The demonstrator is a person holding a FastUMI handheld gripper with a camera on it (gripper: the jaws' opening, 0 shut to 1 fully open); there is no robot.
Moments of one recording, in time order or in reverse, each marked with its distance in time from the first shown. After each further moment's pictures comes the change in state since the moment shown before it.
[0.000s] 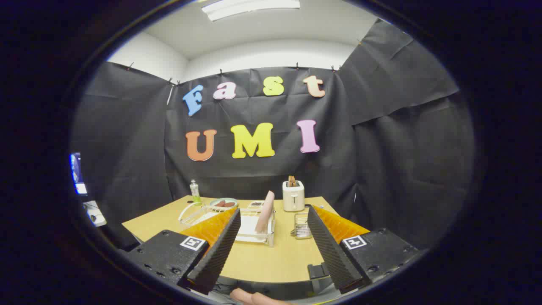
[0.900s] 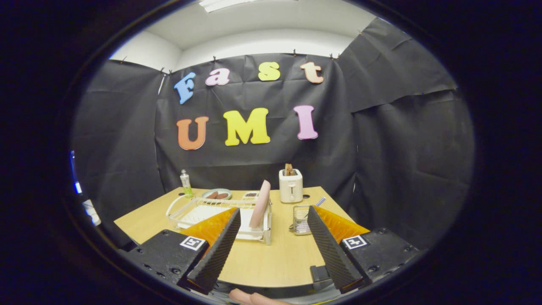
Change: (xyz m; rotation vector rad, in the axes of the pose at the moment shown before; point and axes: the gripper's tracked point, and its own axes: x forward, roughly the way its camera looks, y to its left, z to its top) arm 0.074 0.003 -0.019 -0.008 0.088 -0.026
